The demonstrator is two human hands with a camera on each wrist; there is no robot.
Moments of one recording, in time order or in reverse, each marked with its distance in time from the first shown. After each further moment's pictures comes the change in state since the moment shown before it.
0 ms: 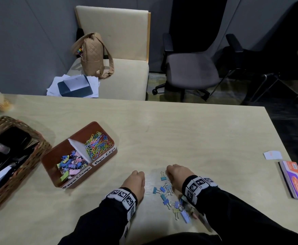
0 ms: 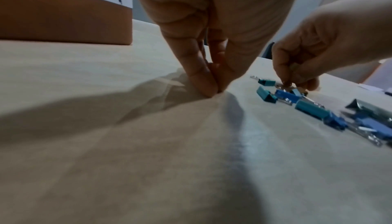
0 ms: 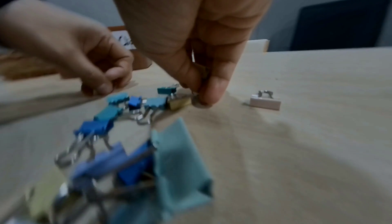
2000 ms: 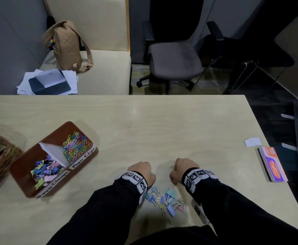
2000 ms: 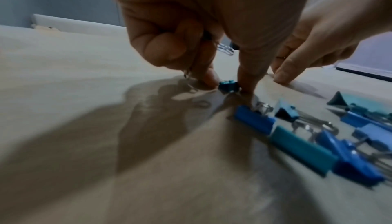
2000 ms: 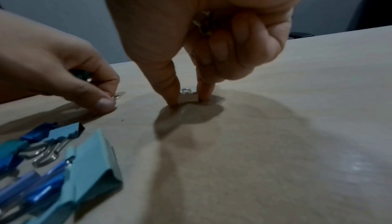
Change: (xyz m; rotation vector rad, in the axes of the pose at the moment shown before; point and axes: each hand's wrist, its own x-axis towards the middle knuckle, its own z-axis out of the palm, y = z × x) left_hand 0.039 0.081 -0.004 0.340 -0.143 0.040; right_hand -0.013 0.048 -0.014 0.134 -0.077 0.473
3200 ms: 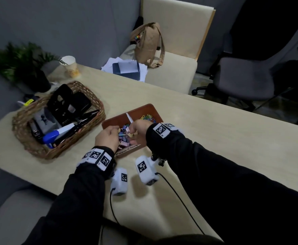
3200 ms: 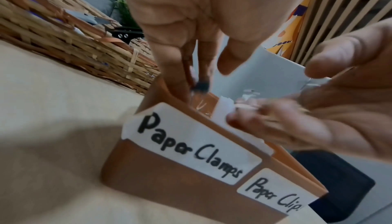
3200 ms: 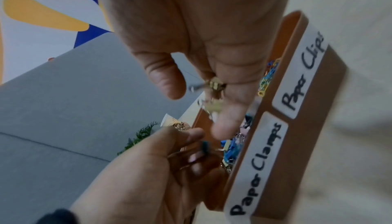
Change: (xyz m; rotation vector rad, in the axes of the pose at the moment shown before) left_hand -0.131 -0.249 -0.029 -1.109 0.770 -0.634; right_hand -0.086 -0.333 -0.018 0.989 -0.627 -0.255
